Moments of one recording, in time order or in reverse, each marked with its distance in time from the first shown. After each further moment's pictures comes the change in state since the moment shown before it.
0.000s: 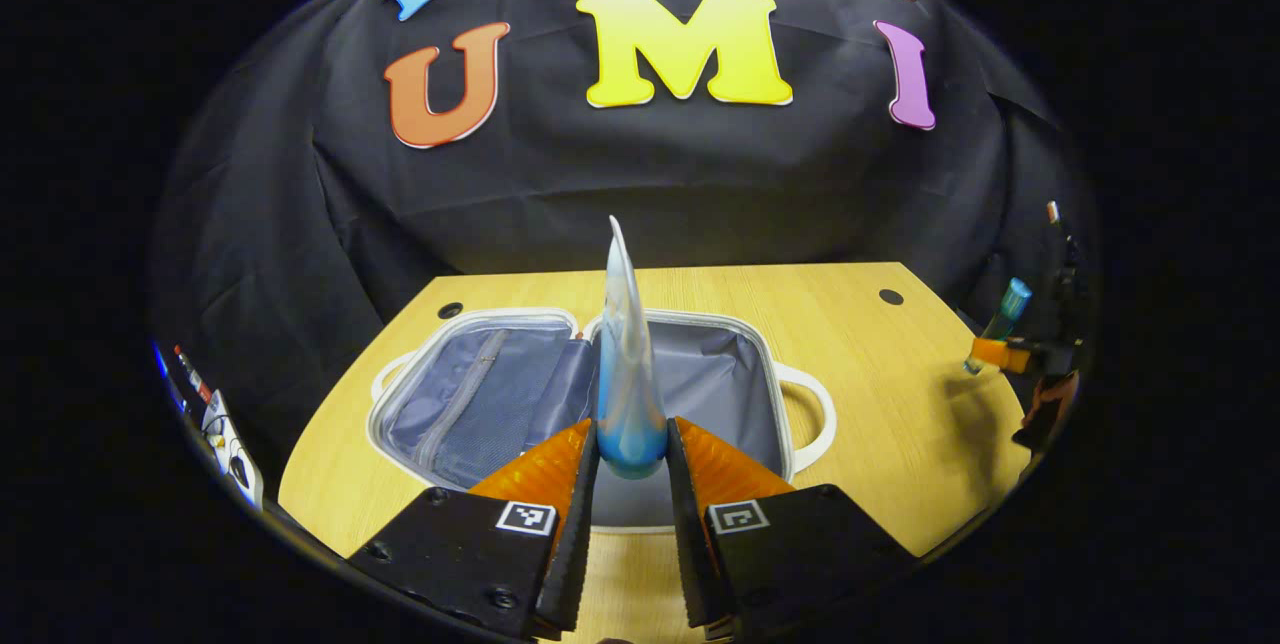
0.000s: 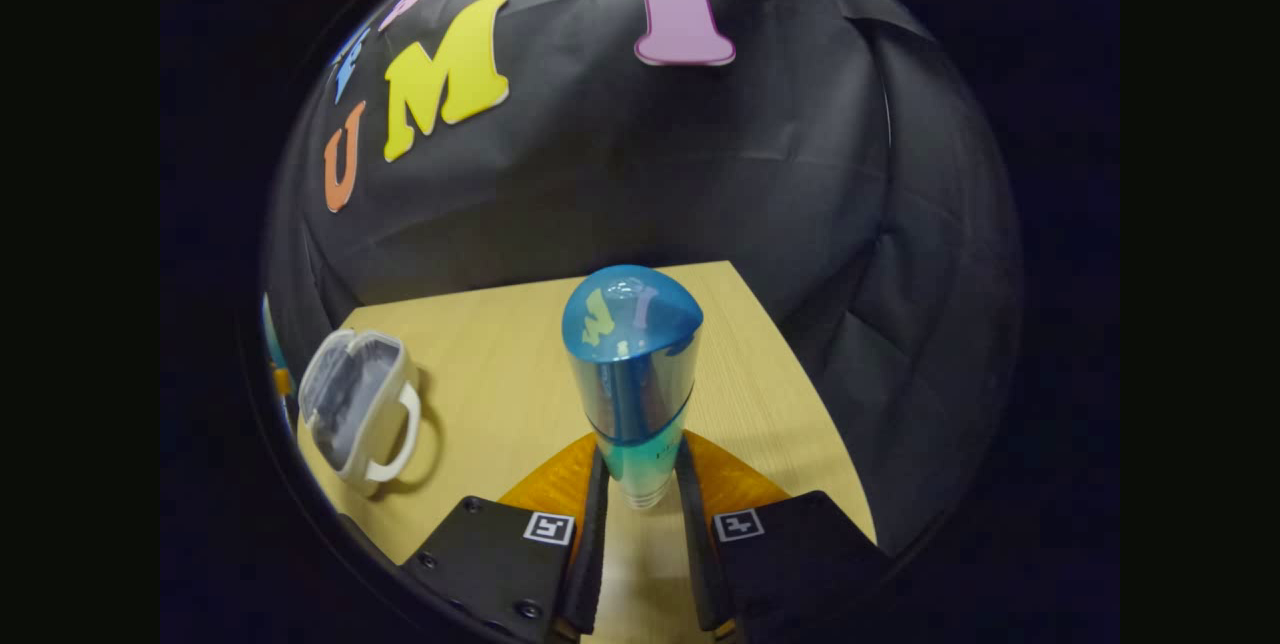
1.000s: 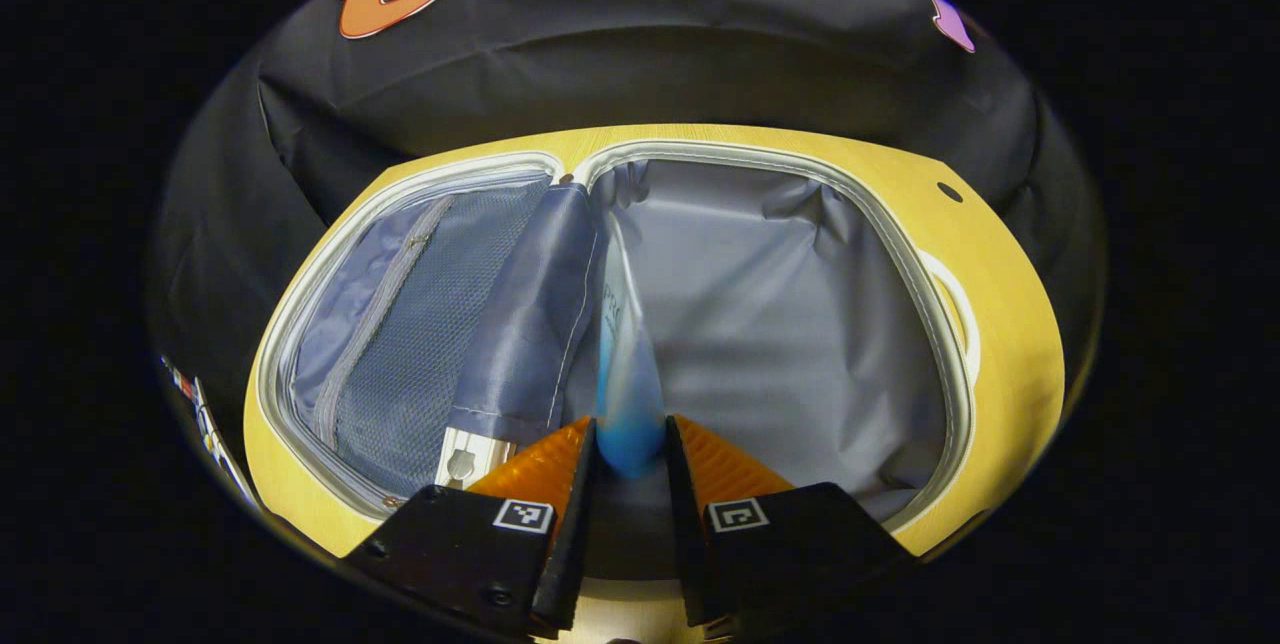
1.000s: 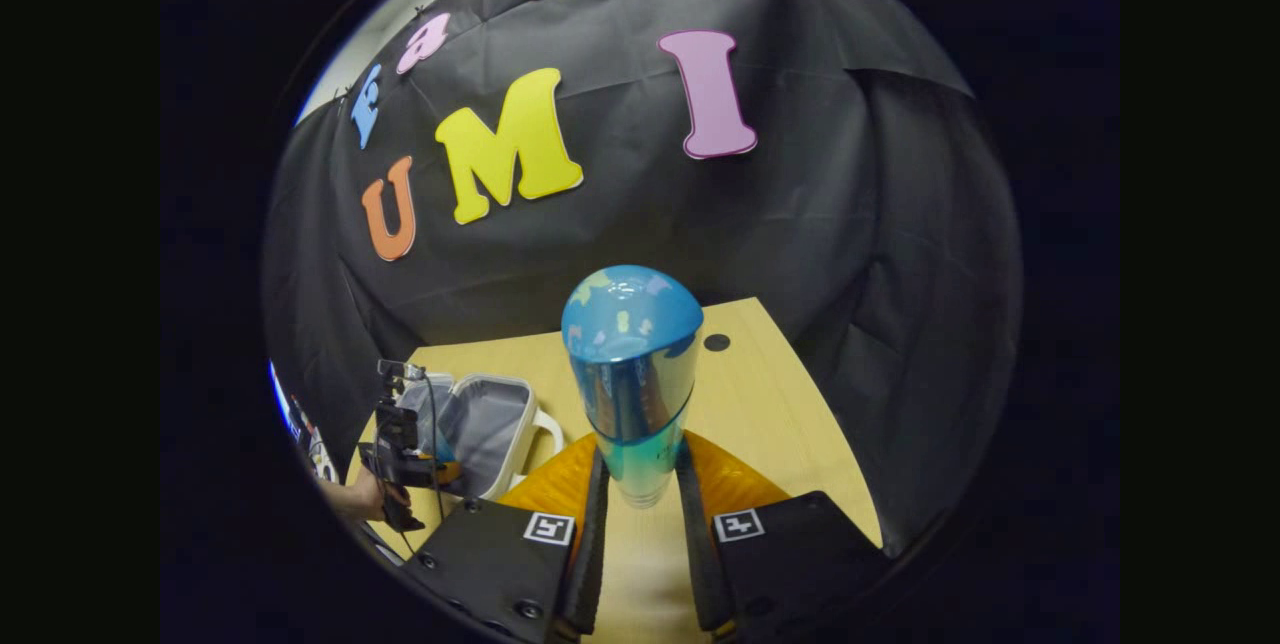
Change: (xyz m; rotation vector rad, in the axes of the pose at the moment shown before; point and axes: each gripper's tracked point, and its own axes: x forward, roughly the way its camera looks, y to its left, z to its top) left arm 0.095 0.029 -0.097 0.031 0.330 0.022; right arm -0.159 0.090 0.037 0.065 -0.050 0.081
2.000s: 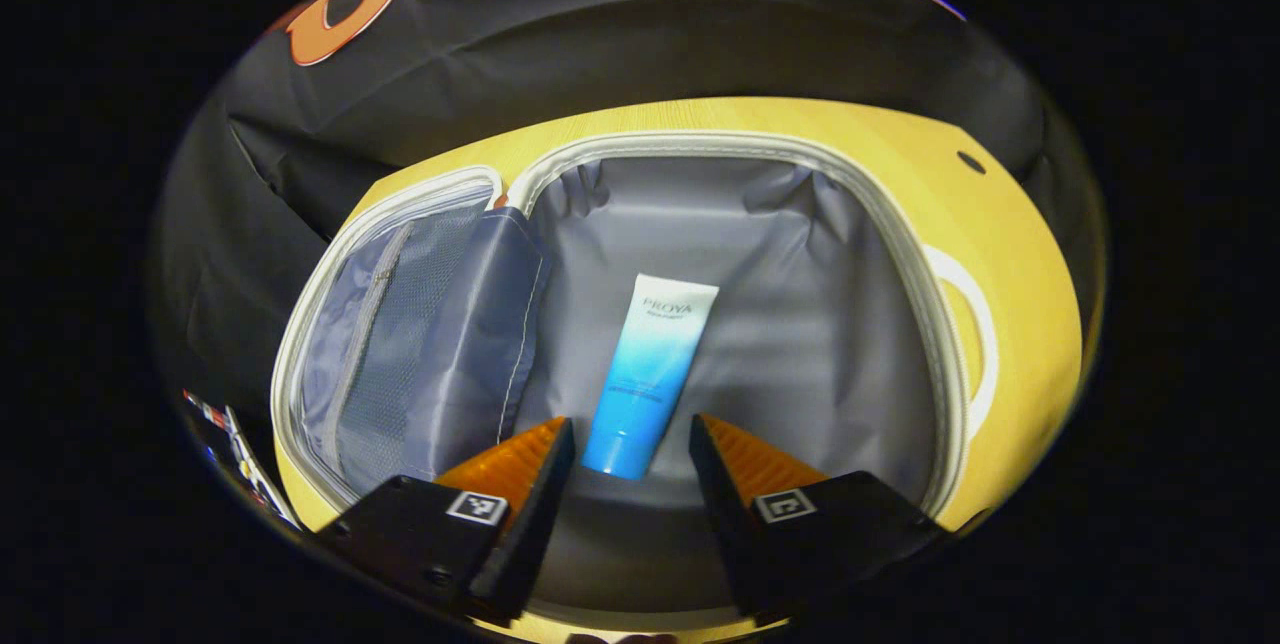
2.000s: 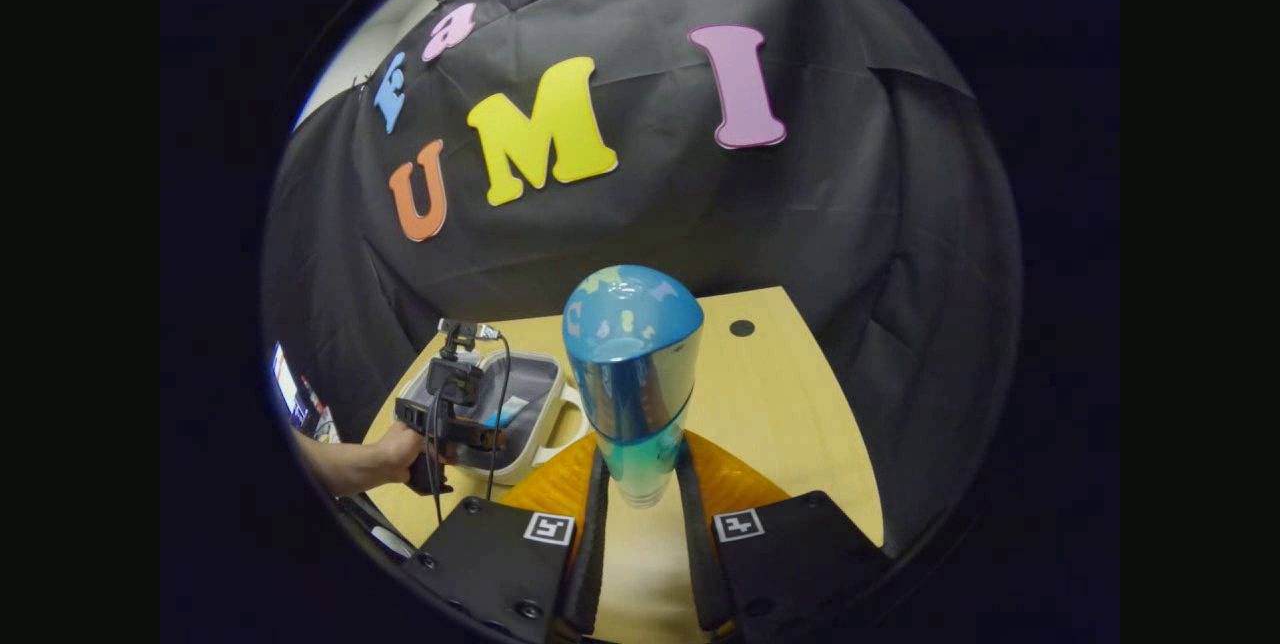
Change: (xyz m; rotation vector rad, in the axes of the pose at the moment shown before) left arm 0.013 -0.030 0.027 0.029 0.055 0.030; right arm -0.017 0.027 -0.017 -0.059 0.050 0.099
